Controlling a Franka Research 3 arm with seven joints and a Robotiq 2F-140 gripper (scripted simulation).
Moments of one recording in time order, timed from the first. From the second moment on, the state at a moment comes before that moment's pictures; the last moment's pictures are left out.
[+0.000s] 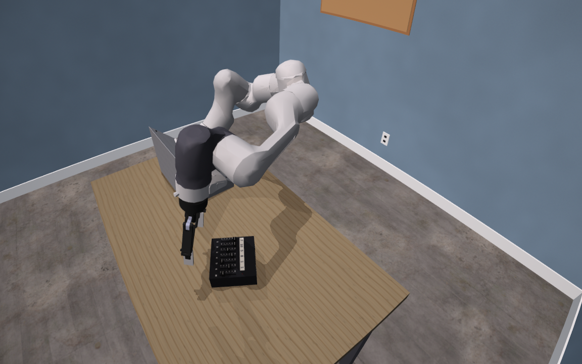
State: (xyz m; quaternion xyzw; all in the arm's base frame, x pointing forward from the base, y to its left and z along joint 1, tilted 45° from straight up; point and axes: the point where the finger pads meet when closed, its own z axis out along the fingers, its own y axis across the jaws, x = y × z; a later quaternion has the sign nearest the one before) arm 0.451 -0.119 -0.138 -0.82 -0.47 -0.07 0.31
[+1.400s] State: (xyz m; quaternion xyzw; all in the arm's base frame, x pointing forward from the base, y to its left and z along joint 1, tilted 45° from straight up) arm 0.493 -0.088 -0.054 -0.54 -0.77 -0.22 0.26
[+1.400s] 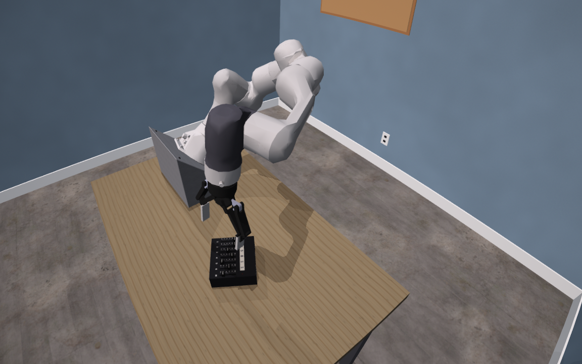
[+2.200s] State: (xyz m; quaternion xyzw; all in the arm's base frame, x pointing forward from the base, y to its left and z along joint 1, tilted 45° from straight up) arm 0.501 -0.080 -0.032 -0.26 -0.90 -0.30 0.16
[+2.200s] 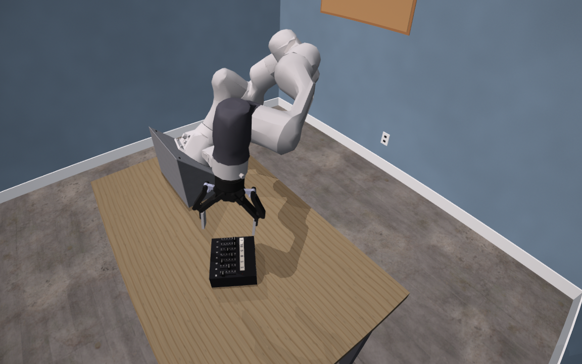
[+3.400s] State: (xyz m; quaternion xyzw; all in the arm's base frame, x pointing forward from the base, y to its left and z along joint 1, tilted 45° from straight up) arm 0.457 0.001 -0.035 0.17 -0.91 -0.37 0.02
